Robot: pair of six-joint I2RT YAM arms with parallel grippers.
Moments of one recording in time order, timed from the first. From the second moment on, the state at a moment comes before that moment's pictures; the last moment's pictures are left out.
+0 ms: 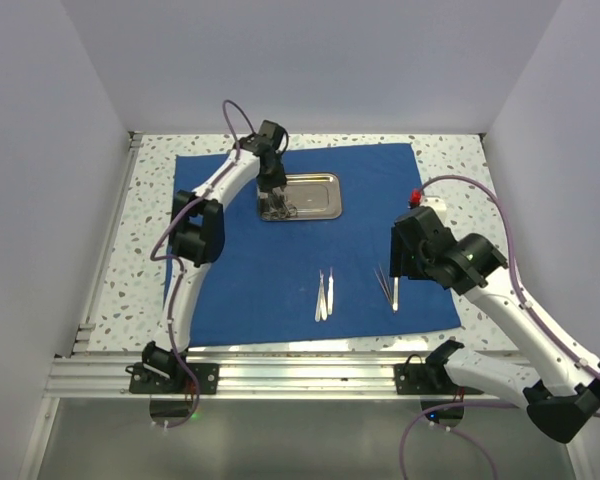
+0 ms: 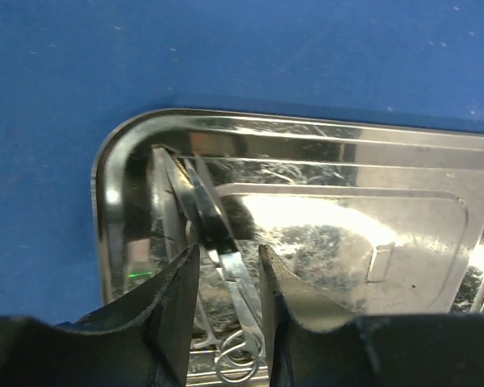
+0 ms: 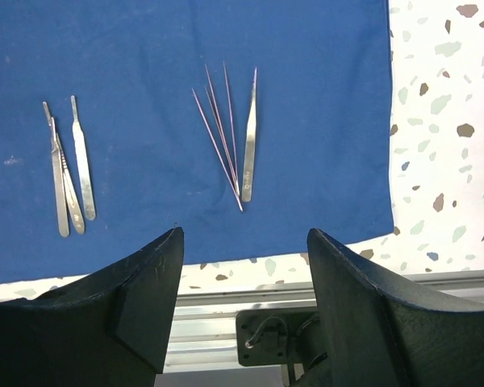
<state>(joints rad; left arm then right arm) -0.37 2.48 2.25 -0.83 -0.08 -0.58 0.63 1.01 1.15 -1.17 0.43 0.57</state>
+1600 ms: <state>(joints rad) -0.47 2.44 2.17 -0.83 -0.17 -0.55 0.63 0.91 1.10 -1.11 0.43 0.51</state>
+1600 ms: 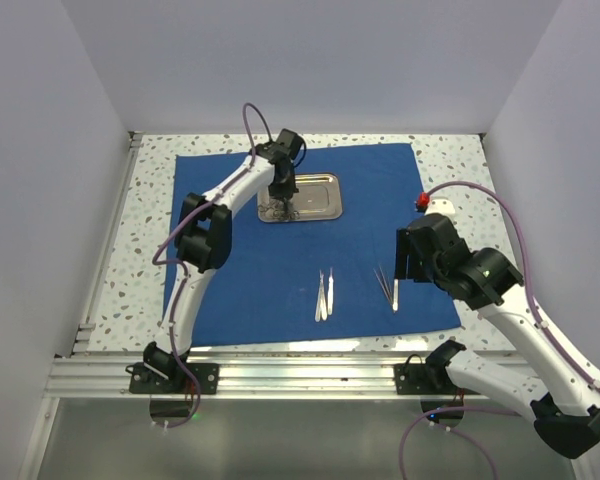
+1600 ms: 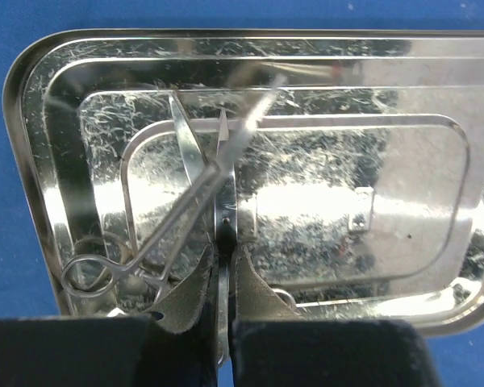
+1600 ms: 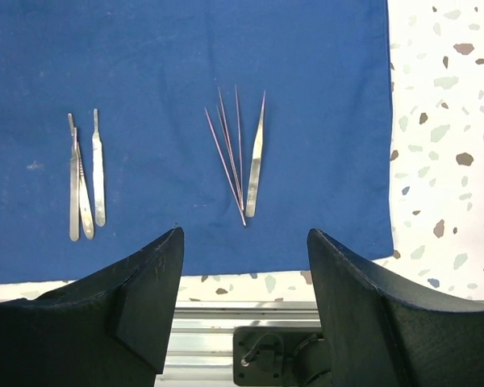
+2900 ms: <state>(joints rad) -0.53 1.36 0.91 -0.69 -0.15 -0.62 0.63 0.99 1.00 -0.96 0.18 0.48</state>
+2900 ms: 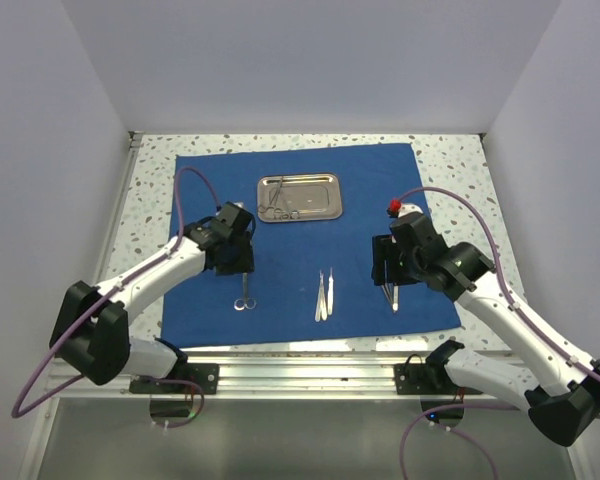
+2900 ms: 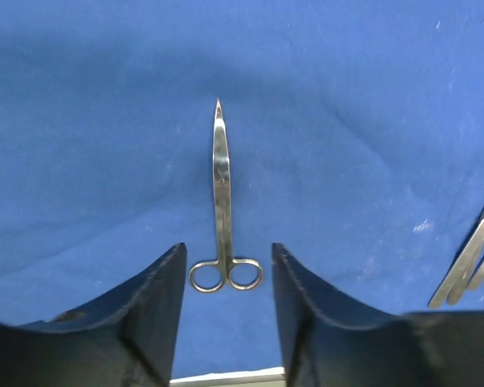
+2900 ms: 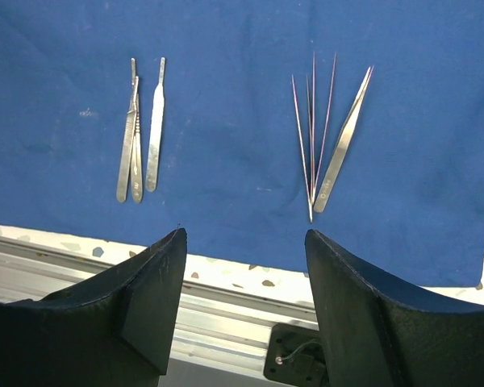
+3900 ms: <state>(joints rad) -0.45 2.51 2.20 -0.56 -0.21 -0.26 0.63 0.99 1.10 -1.13 0.42 0.58</state>
